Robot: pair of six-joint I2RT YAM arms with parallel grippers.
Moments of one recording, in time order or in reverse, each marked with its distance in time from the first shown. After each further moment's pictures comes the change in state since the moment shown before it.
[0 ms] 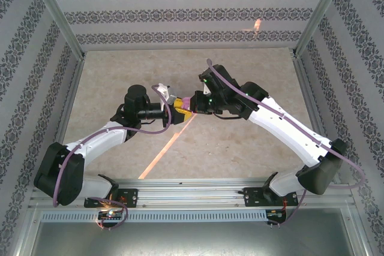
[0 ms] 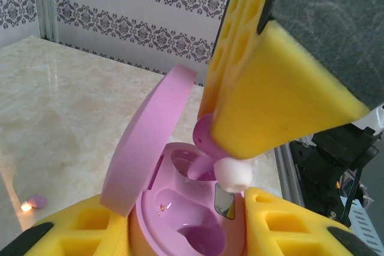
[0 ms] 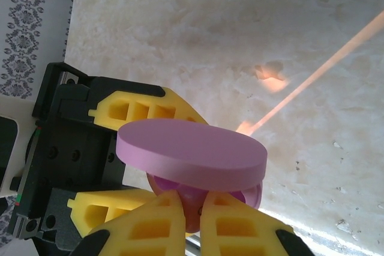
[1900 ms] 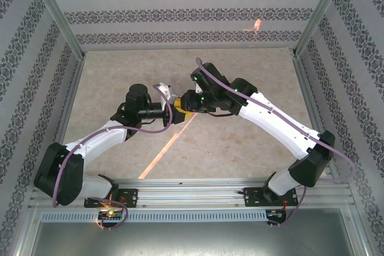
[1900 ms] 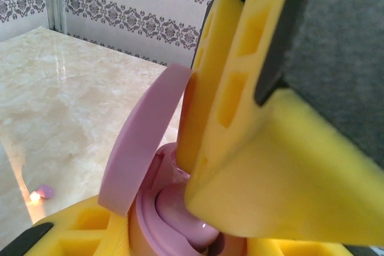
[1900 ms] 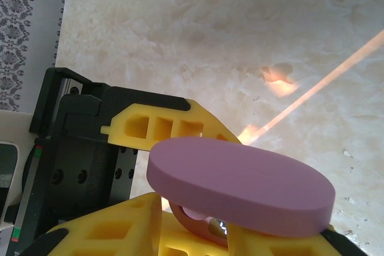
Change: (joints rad) left arm -0.007 0.000 0.022 -0.068 -0.036 0.026; right arm 0.024 0.094 0.076 -0.015 0.005 -0.018
